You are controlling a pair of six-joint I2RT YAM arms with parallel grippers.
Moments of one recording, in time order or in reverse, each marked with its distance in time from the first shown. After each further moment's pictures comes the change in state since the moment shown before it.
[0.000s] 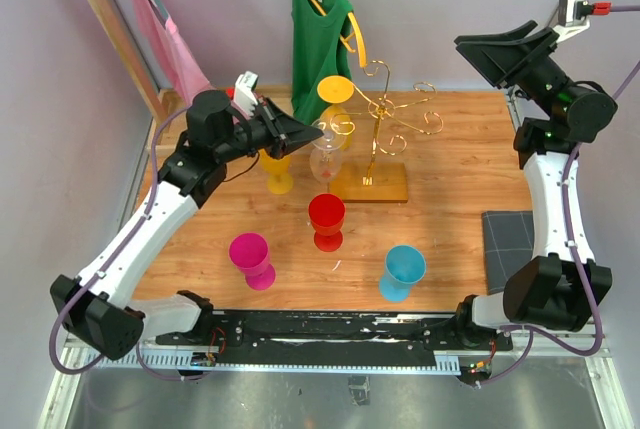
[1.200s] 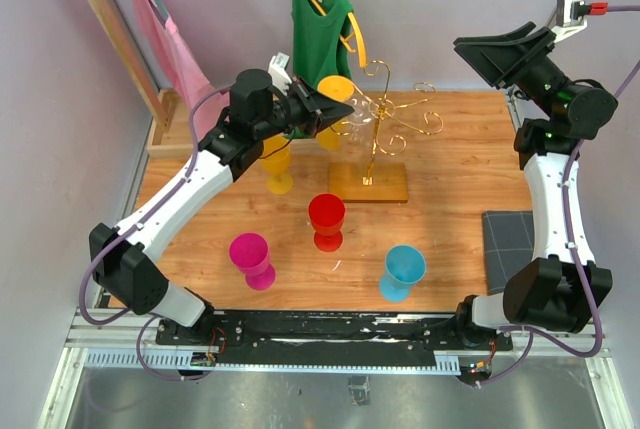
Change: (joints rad) left arm -0.105 0.281 0.192 0.113 -0.114 -0.055; right arm 0.000 -0.010 -0.003 -0.068 -0.009 -0.047
